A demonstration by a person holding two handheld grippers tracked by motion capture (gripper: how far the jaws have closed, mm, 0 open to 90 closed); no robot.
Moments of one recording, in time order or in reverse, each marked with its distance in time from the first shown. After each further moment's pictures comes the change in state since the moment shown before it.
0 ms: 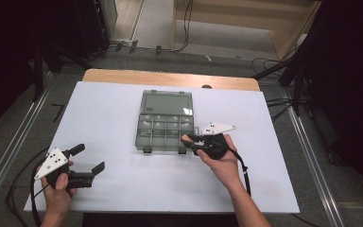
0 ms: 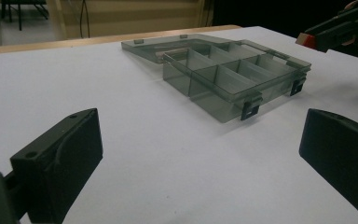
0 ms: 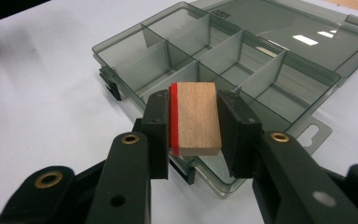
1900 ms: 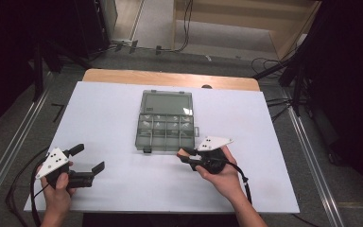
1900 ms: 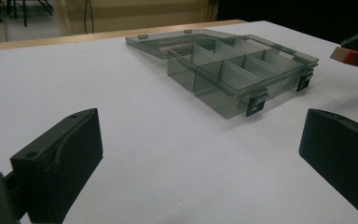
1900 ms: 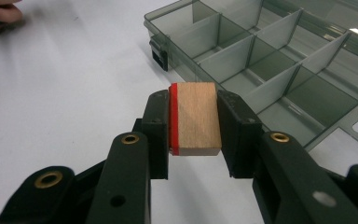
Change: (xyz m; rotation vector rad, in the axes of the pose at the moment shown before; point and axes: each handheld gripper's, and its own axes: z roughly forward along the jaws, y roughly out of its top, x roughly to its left) left arm 0.000 0.000 0.001 0.021 0.016 0.001; right arm 0.030 -0.018 -0.009 0.029 0.071 -0.088
